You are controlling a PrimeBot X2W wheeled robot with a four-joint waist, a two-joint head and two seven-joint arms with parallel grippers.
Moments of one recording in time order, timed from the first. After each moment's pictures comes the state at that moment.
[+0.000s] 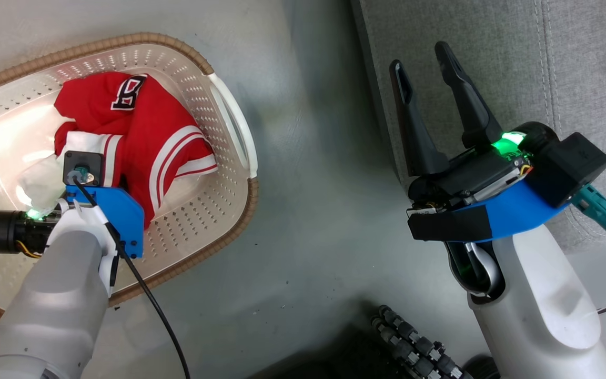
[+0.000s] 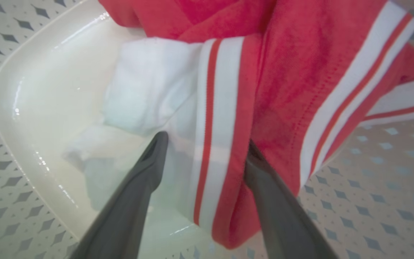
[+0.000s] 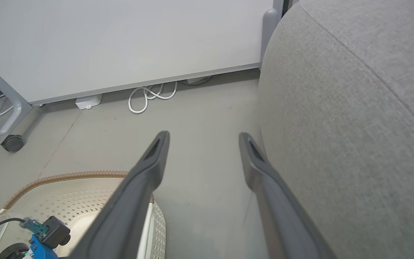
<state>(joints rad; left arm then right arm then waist) -0.87 0.26 -0.70 1.23 -0.57 0.08 -0.05 -0.55 -0.05 0.28 0.09 0.35 0.13 -0.26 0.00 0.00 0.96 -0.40</state>
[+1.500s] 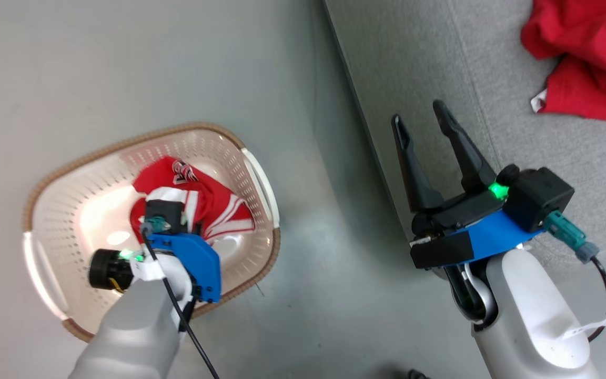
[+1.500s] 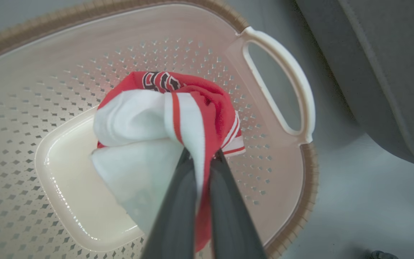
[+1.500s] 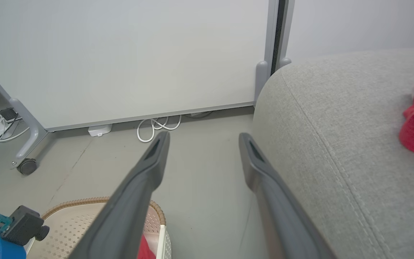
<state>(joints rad) -0.76 0.10 -0.71 1.25 -0.66 -0.06 -0.17 -0.47 -0.05 0.25 0.20 0.28 0.13 -0.26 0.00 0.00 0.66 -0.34</state>
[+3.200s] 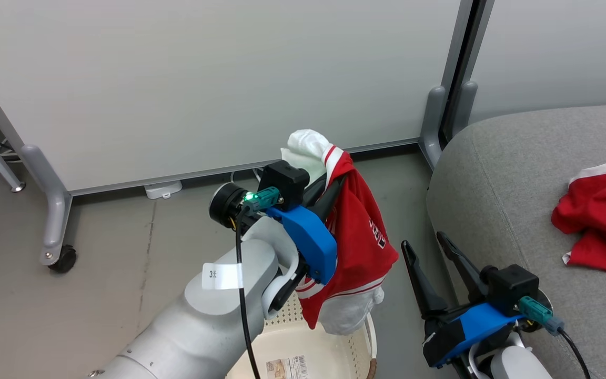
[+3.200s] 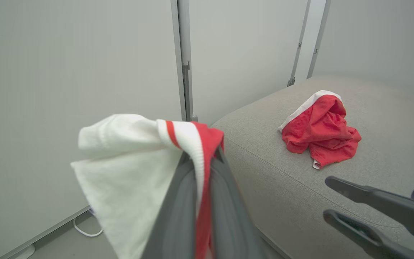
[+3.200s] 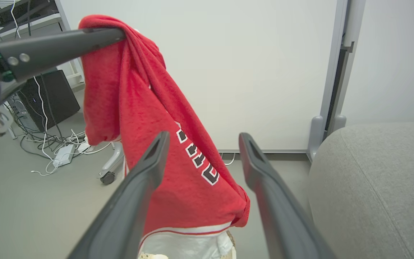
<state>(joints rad) -0.82 0.05 -1.05 0.78 -0.84 -0.05 -0.22 -0.18 -0.05 0.19 0.31 0.21 0.13 -0.19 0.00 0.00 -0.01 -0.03</state>
